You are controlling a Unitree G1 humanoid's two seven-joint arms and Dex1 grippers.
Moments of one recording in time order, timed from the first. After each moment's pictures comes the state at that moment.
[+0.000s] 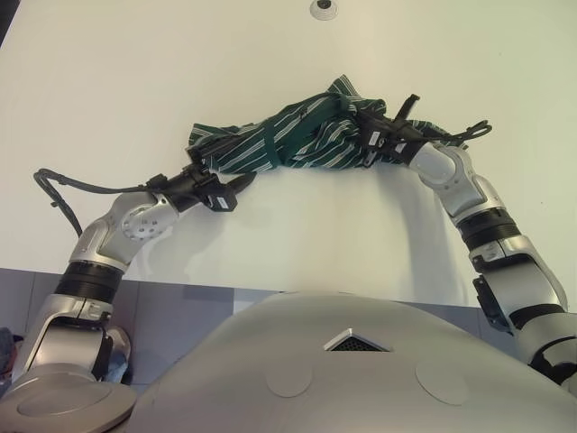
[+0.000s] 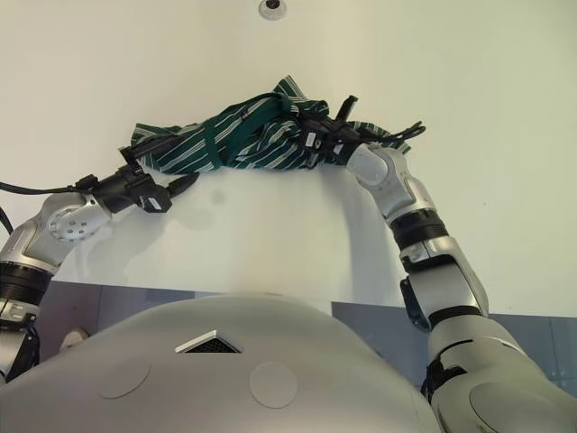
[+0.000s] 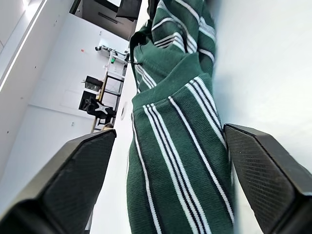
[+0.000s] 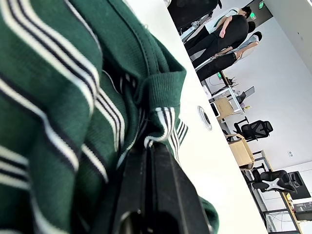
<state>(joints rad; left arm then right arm) 0.07 0.74 -0.27 0.21 0.52 -0.75 -0.25 -0.29 -0.46 0.40 0.52 -0.40 -0.45 0.31</state>
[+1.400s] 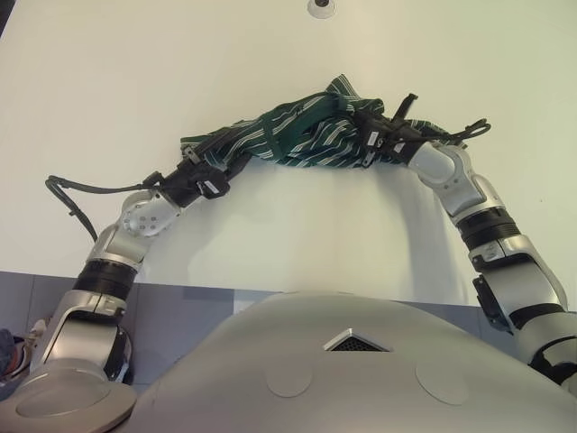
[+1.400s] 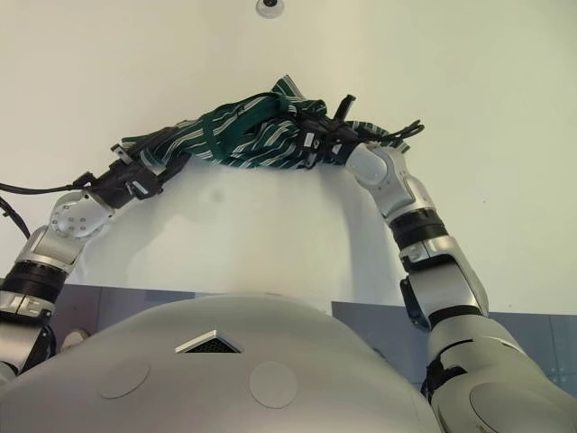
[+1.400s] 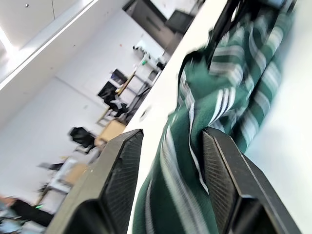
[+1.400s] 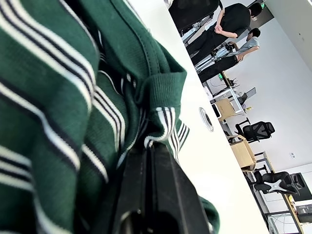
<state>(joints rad) 0.06 0.68 -0.30 0.28 0.10 -0.86 -0.32 -0.29 -0.46 0.41 0.52 -0.40 -0.46 0.32</state>
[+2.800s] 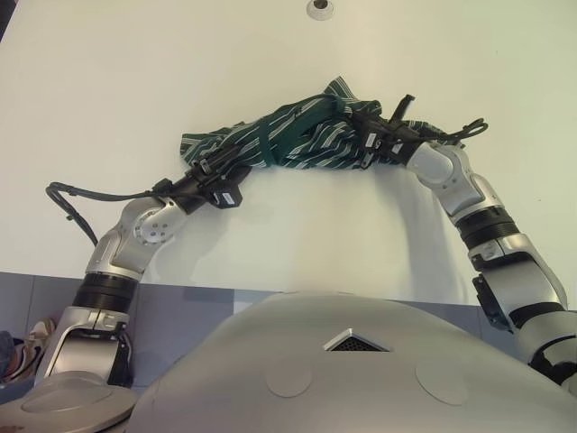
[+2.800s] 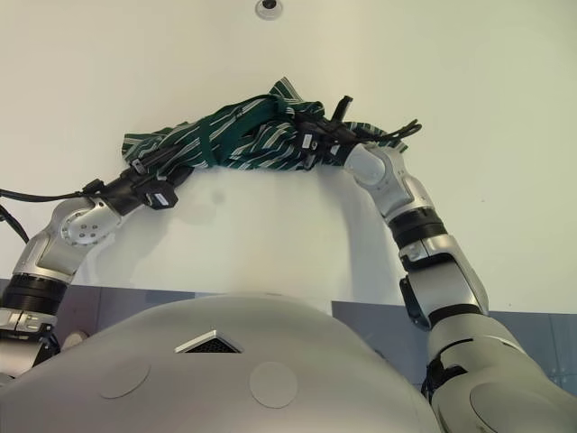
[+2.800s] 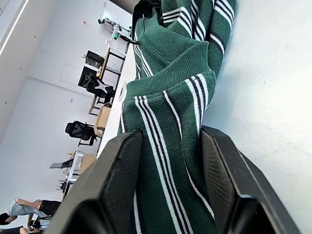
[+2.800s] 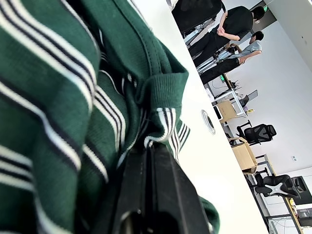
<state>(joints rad) 0.14 0.64 -0.20 0.12 0.52 -0.62 -0.29 -0.30 -0.46 0.42 0.53 -0.40 -0.46 0.32</state>
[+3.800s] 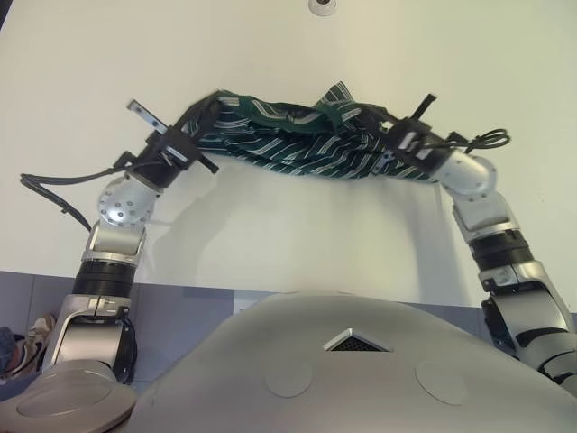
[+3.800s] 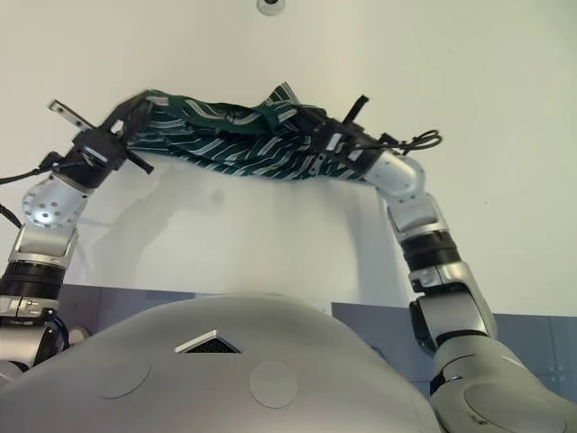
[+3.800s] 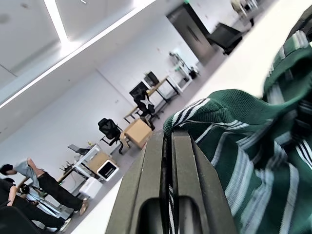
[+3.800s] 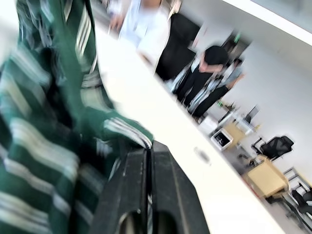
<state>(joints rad) 0.06 0.60 -0.10 0.12 -0.12 -0.71 -0.38 -0.11 -0.53 0.25 0.18 0.10 -0.58 0.59</state>
